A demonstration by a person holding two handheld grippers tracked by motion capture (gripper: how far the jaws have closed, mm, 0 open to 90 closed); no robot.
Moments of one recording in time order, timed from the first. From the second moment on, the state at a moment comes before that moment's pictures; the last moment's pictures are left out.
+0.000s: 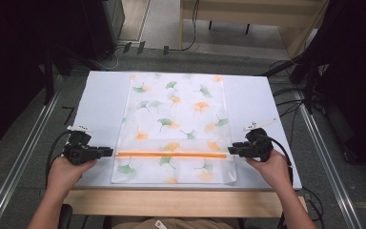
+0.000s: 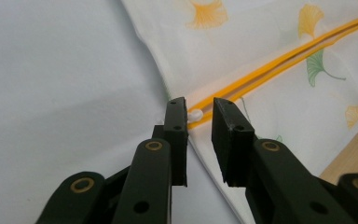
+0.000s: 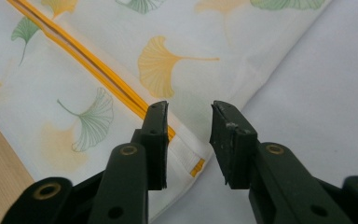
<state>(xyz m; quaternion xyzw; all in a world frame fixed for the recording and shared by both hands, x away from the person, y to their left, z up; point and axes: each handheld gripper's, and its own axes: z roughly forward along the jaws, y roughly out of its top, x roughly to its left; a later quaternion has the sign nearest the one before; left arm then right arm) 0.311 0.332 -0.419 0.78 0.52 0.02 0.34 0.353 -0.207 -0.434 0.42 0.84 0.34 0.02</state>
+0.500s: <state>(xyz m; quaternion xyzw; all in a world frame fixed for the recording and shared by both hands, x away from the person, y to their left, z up) 0.315 0.334 -0.418 0.77 0.51 0.06 0.38 0.355 -0.212 -0.435 0.41 0.83 0.39 0.04</state>
